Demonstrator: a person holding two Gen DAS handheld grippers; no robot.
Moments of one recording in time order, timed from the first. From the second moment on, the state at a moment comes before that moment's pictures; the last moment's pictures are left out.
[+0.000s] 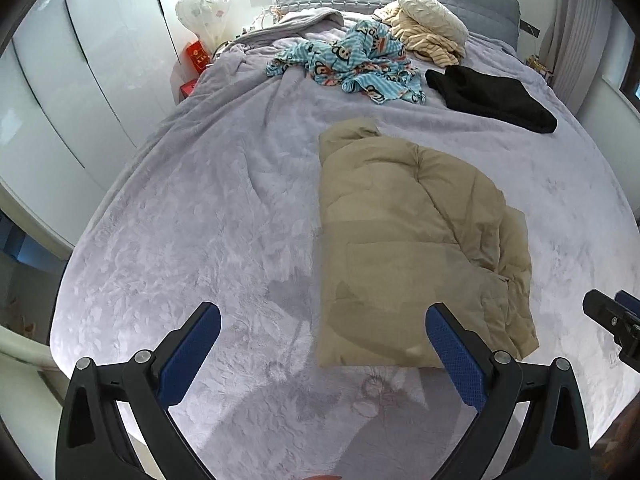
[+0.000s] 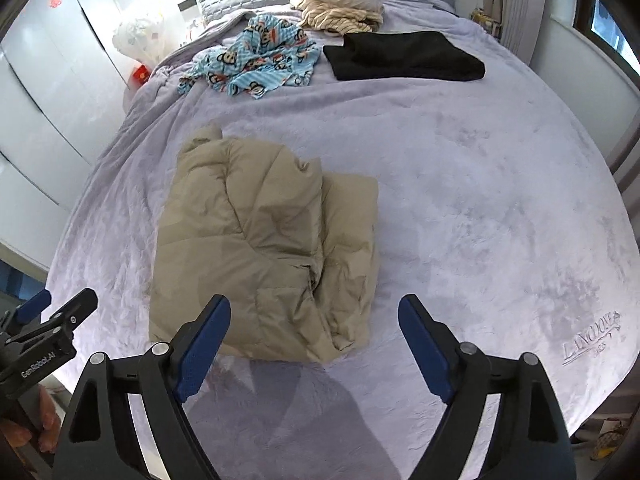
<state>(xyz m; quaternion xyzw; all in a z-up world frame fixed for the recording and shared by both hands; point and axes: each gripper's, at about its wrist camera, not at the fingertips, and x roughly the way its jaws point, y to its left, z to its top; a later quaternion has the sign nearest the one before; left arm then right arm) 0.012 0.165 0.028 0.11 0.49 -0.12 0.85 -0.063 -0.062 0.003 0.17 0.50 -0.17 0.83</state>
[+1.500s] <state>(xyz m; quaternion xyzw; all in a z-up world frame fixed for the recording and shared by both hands) 0.001 0.164 0.039 0.11 0.49 -0.12 0.86 -0.068 -0.056 0.016 0.16 0.48 -0.18 0.84</state>
